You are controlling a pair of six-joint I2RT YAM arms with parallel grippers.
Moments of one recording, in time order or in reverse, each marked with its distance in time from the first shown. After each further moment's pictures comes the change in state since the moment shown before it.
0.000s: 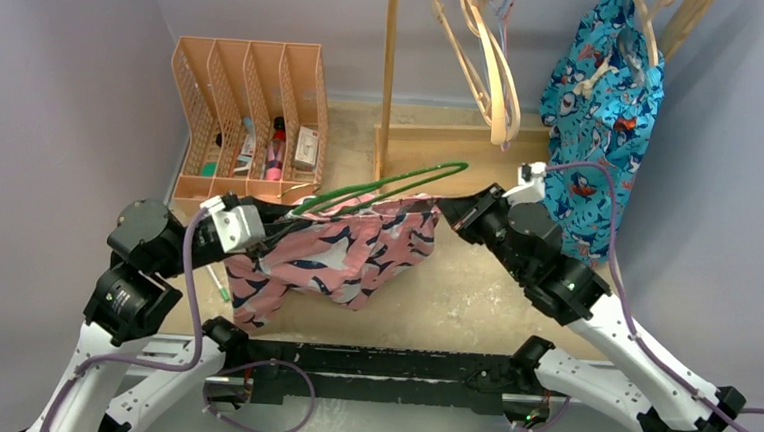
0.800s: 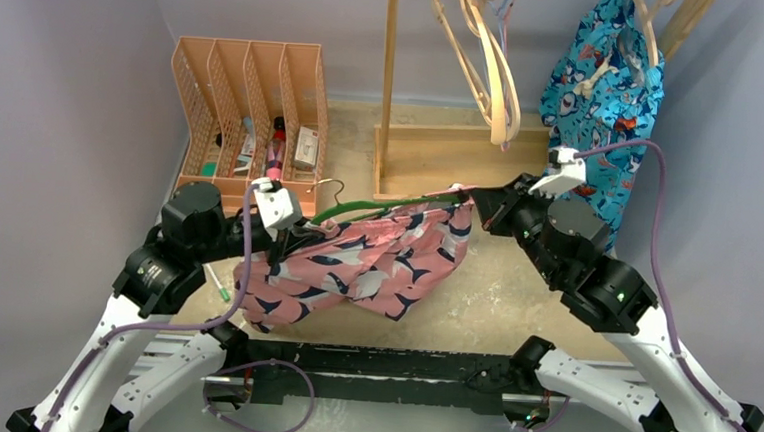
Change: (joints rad) left arm -0.005 0.080 -0.060 -0.174 -0.016 -0.068; right arm 0.012 -0.033 0.279 -0.275 0.180 -0.351
